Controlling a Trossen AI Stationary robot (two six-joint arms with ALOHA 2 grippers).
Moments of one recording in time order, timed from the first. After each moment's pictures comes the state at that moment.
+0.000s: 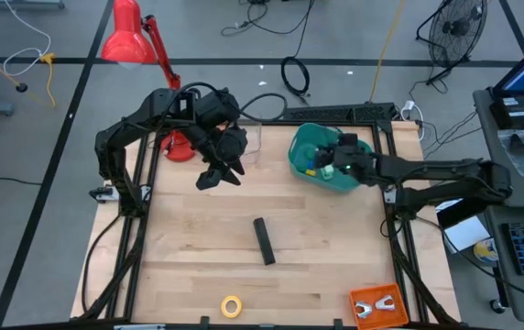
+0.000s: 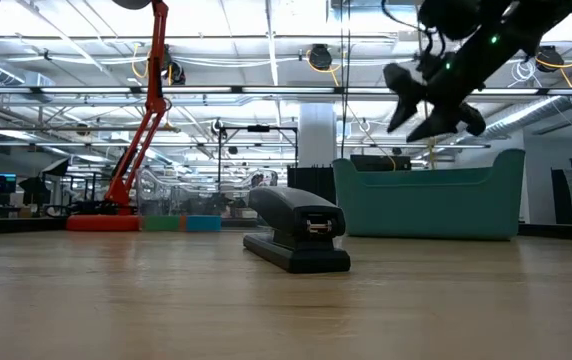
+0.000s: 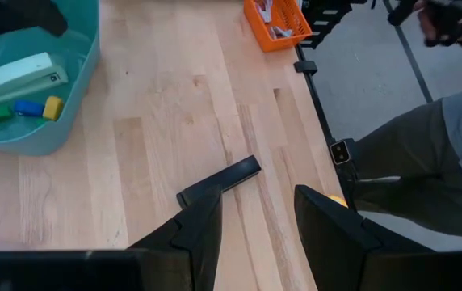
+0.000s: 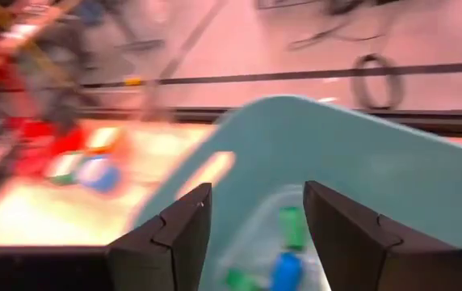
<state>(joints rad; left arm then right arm) 0.17 1.79 2.34 -1.51 0.49 0.17 -0.23 1.09 0.64 -0.18 0.67 0.84</state>
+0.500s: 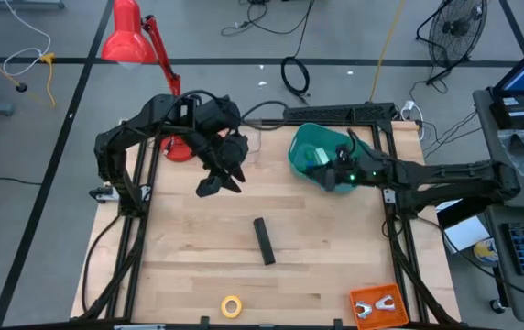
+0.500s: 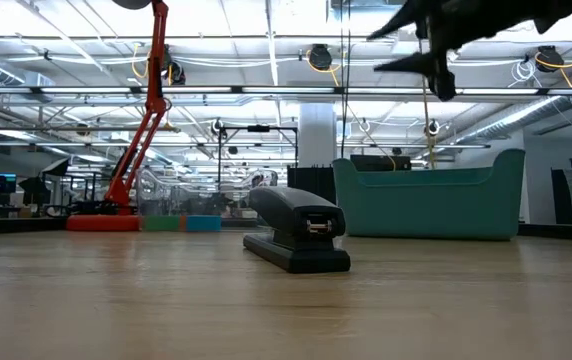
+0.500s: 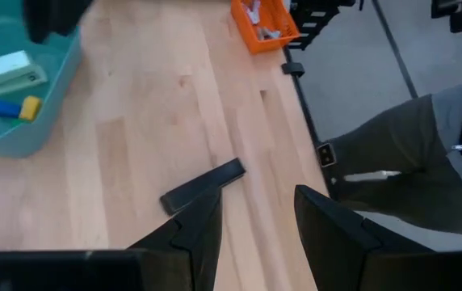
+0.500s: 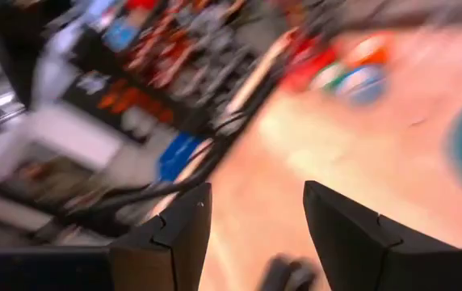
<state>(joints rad) 0.12 1.79 2.34 -1.50 0.49 0.11 -0.09 0.93 0.64 0.05 0.13 0.90</state>
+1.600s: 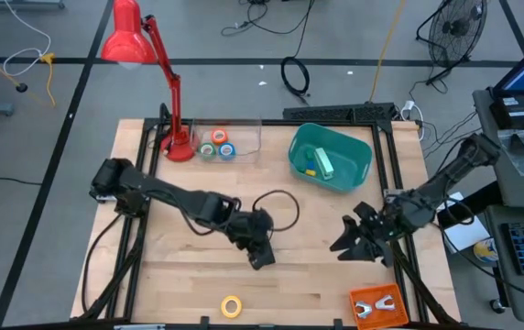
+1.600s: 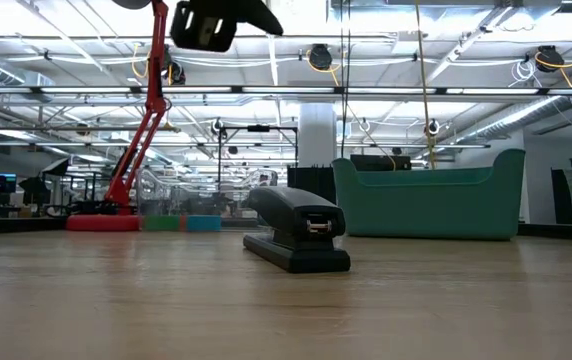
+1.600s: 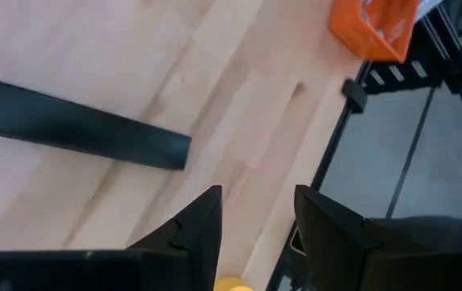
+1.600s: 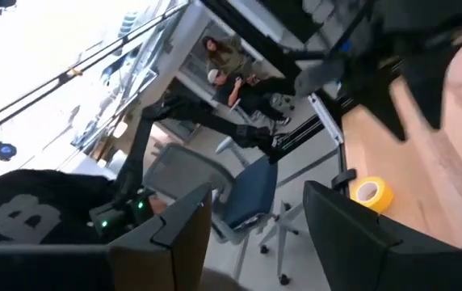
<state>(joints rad) -0.29 1.80 1.56 -0.67 0.13 -0.95 0.67 0.88 0.64 0.24 0.21 0.92</state>
